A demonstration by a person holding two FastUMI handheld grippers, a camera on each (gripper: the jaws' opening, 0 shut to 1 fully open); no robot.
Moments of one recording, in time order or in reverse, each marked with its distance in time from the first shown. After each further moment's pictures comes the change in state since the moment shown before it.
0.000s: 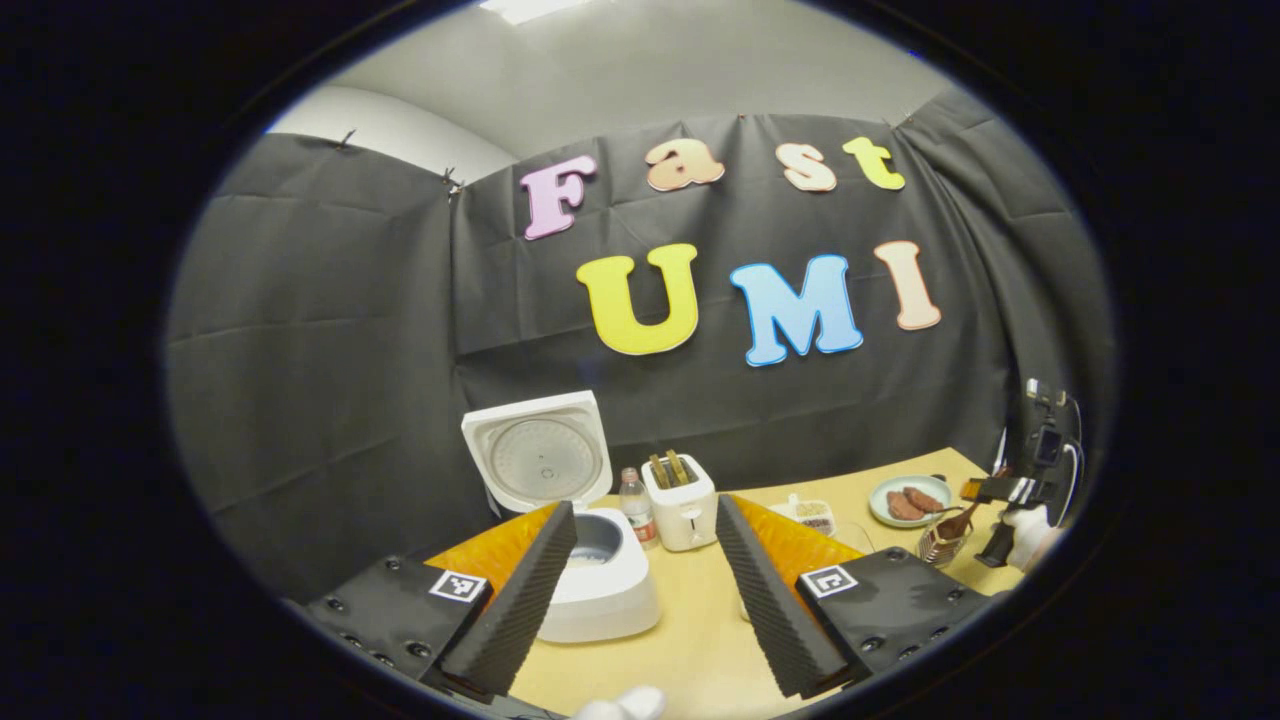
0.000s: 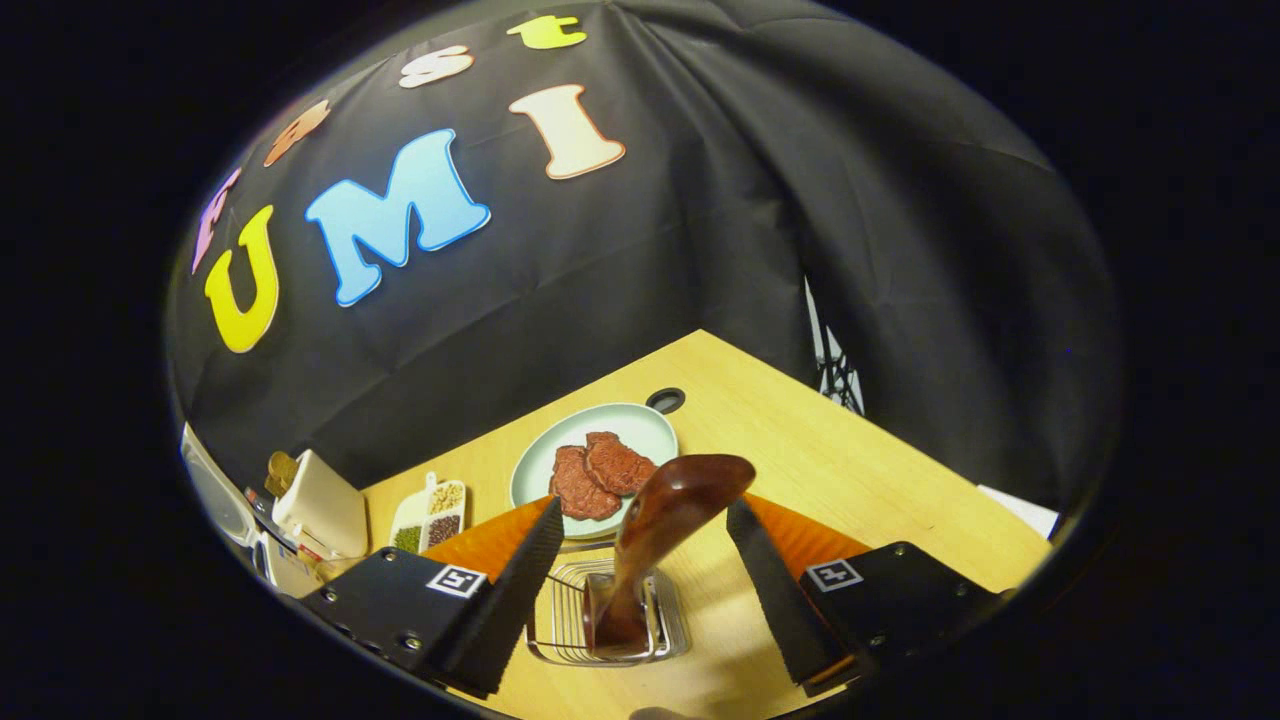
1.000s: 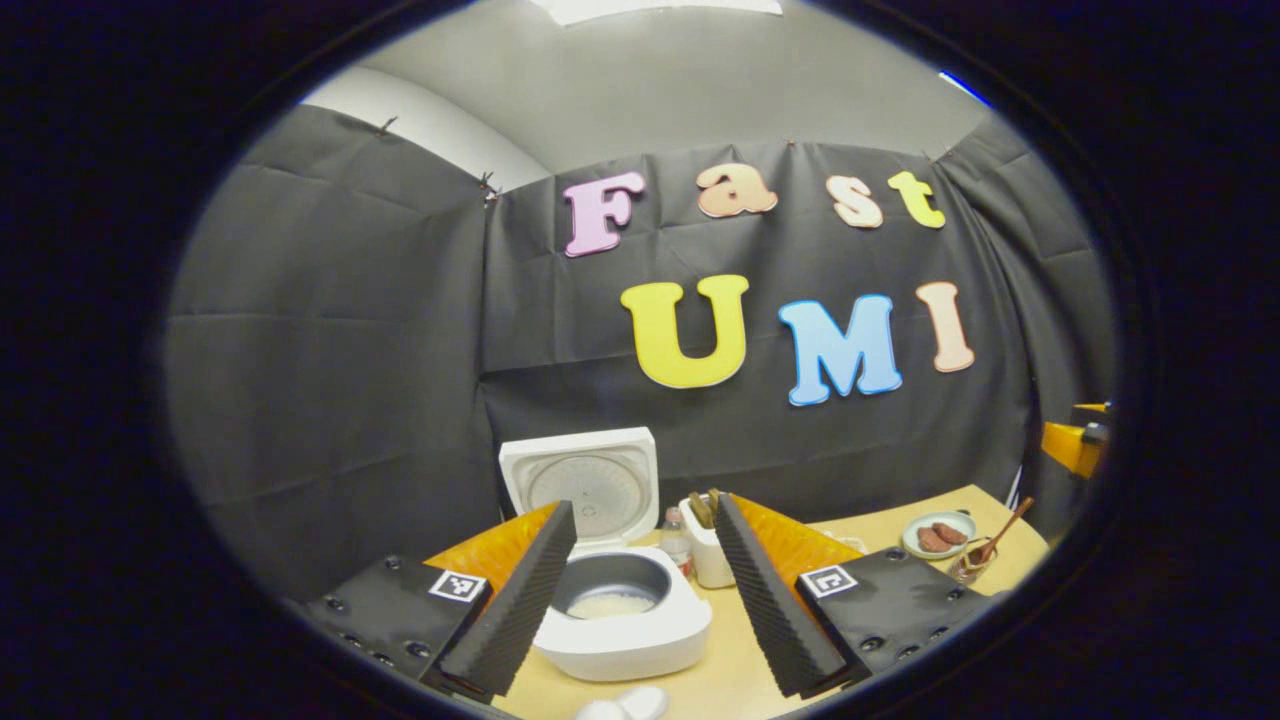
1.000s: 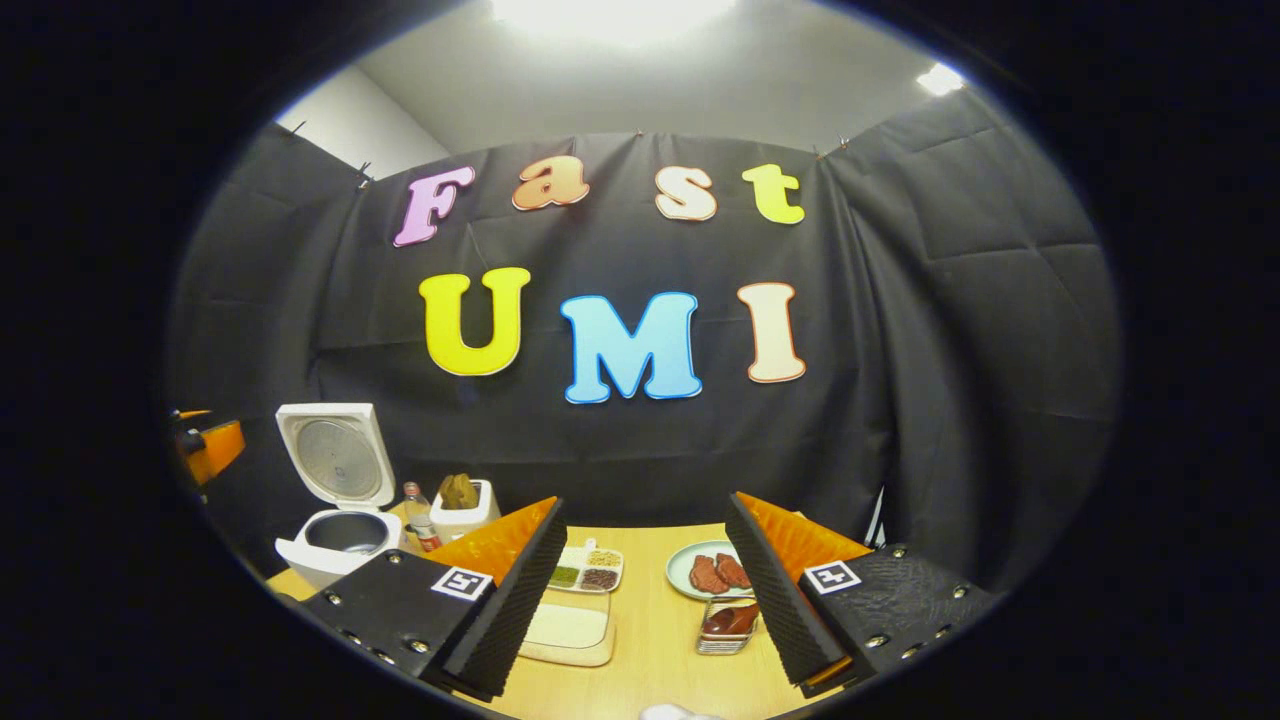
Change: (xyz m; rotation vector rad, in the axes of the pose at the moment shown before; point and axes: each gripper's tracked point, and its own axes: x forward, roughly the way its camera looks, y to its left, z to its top) left arm 0.058 0.104 0.033 -0.072 -0.097 0.045; right arm -0.286 0.185 0.087 -0.325 -0.363 0.318
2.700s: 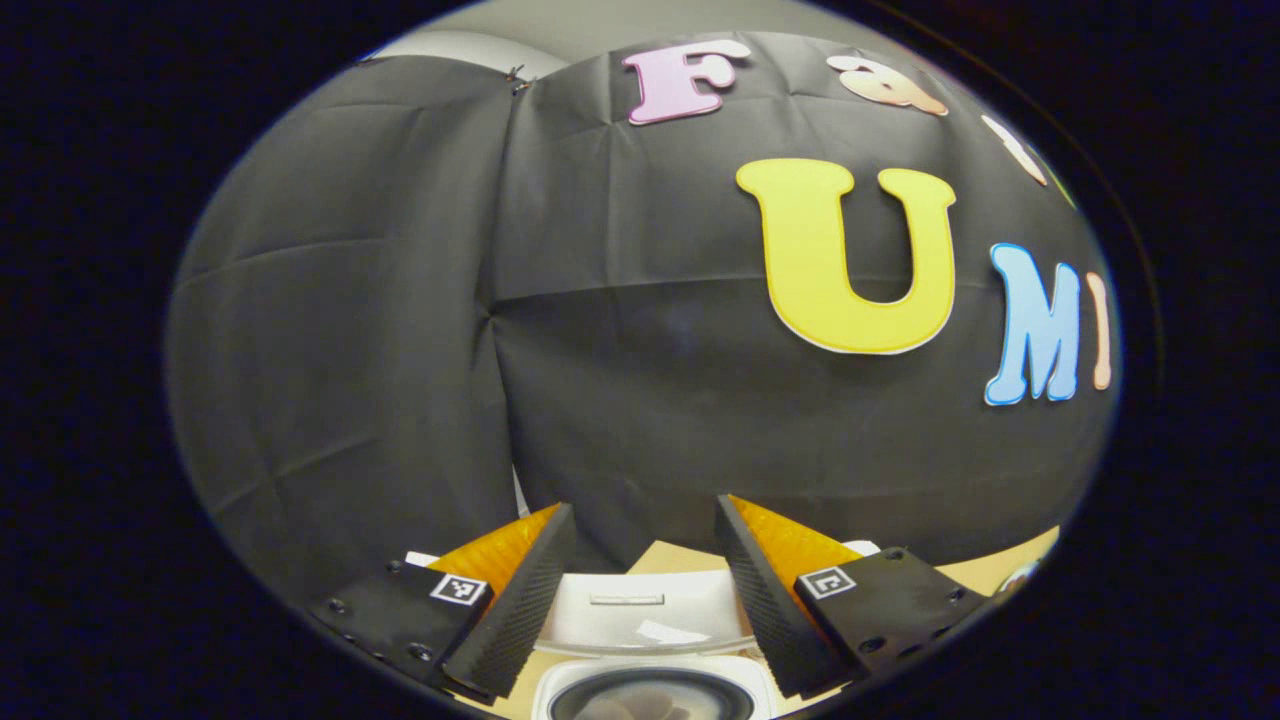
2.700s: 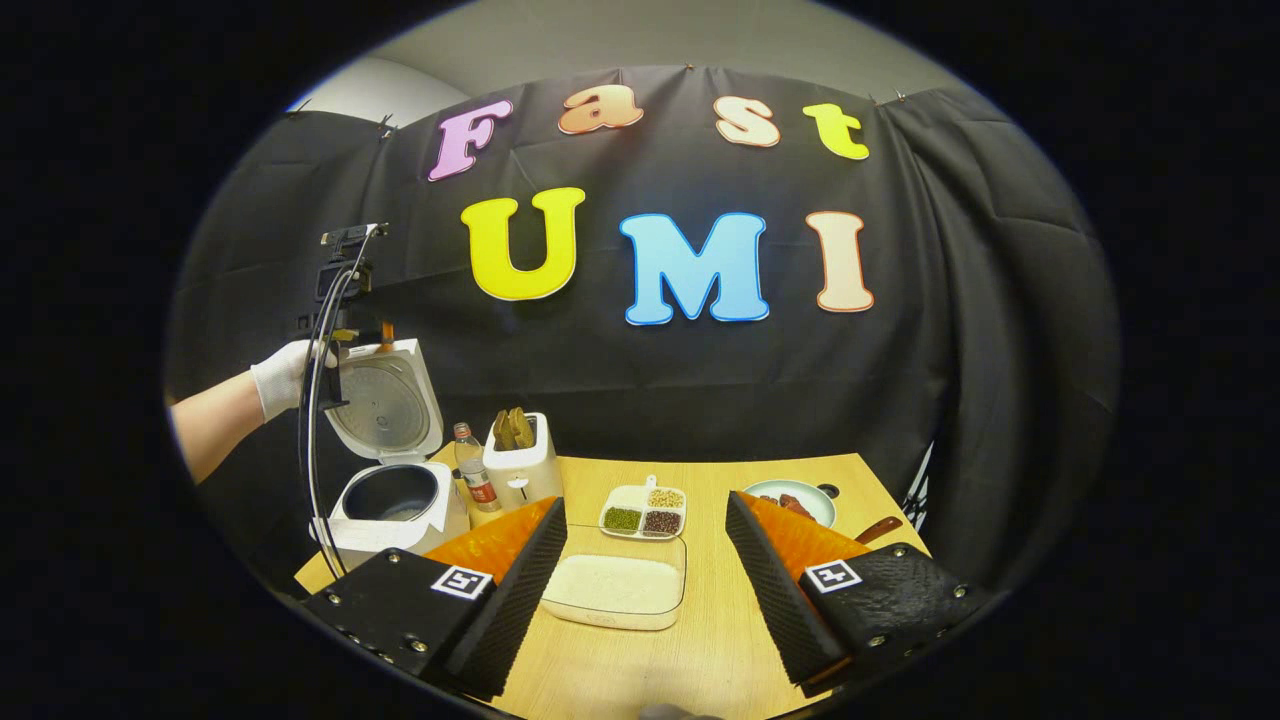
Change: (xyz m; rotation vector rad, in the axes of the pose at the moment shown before) left arm 0.408 0.108 -0.049 -0.089 0.307 0.189; right arm 0.031 0.064 -0.047 -0.029 0.236 0.095
